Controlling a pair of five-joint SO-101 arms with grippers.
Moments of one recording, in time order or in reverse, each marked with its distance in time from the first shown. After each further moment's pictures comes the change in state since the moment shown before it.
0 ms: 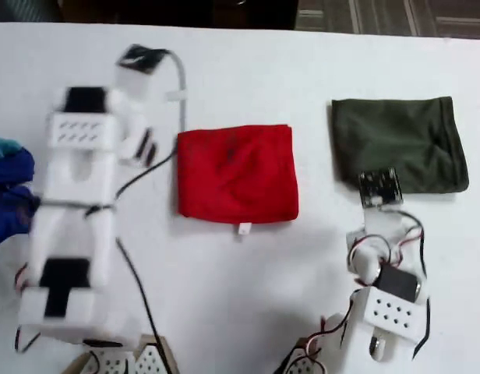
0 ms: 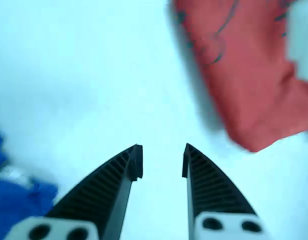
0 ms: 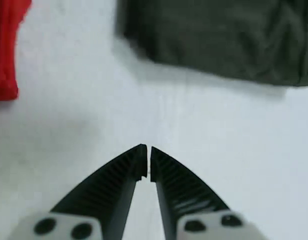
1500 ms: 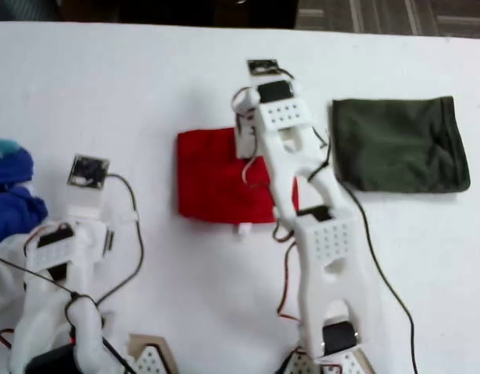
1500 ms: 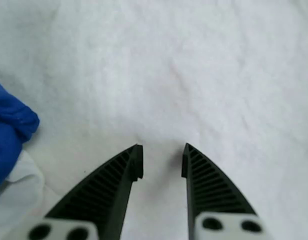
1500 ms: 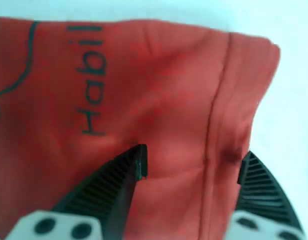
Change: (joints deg) left arm -19.3 -28.0 73.5 -54.0 -8.5; right arm -35.8 113.2 -117.7 39.5 -39.9
